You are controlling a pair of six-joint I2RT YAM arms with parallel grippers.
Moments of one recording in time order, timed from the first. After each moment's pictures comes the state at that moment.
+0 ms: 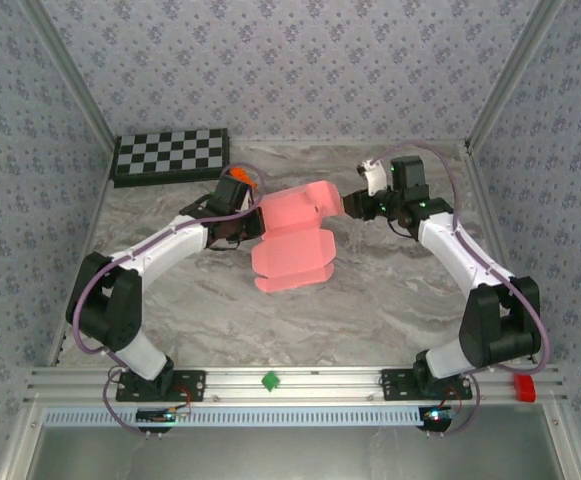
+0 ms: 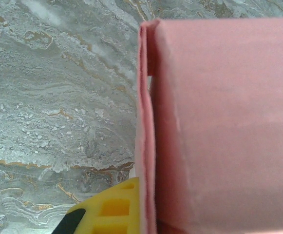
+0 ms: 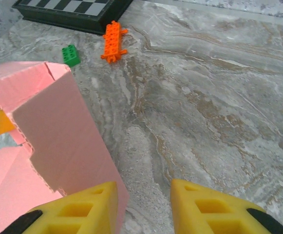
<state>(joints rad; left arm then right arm) -0.53 1.60 1.15 -0.44 0.13 -0.64 0.23 1.46 1.11 -0.32 -0.47 -0.07</state>
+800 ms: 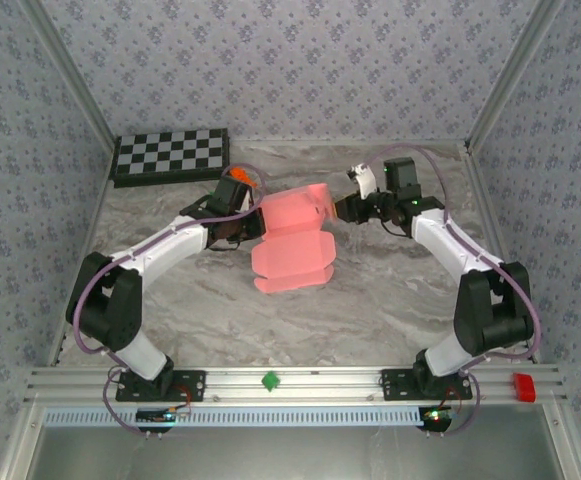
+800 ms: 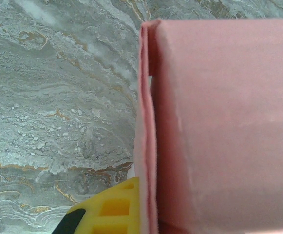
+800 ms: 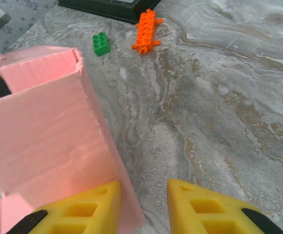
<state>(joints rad) -0.53 1.60 1.14 -0.43 0.14 -0.63 0.24 1.54 1.12 -0.29 -0.60 -0.12</state>
